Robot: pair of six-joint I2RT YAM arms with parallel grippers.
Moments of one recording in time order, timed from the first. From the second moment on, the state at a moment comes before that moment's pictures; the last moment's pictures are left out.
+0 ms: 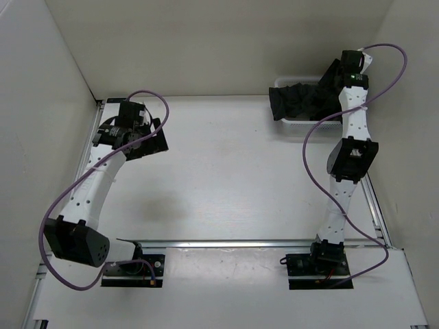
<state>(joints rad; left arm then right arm) -0.22 1.34 1.42 -1.00 -0.09 -0.42 -0.12 2.38 2.53 -0.80 0.21 0.42</state>
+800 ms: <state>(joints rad) -0.22 1.39 1.41 -1.00 -0.10 -0.42 -0.18 2.49 2.57 -0.74 0.13 0.46</state>
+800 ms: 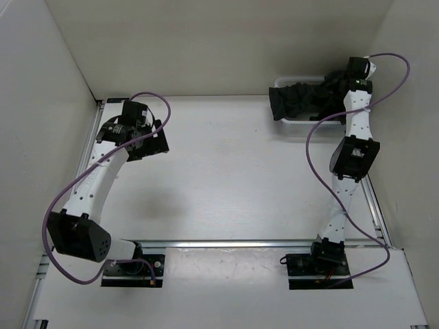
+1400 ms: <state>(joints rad) -0.21 1.12 1.49 -1.11 -0.08 -0.49 0.42 1.47 2.20 -0.69 -0.43 0.35</state>
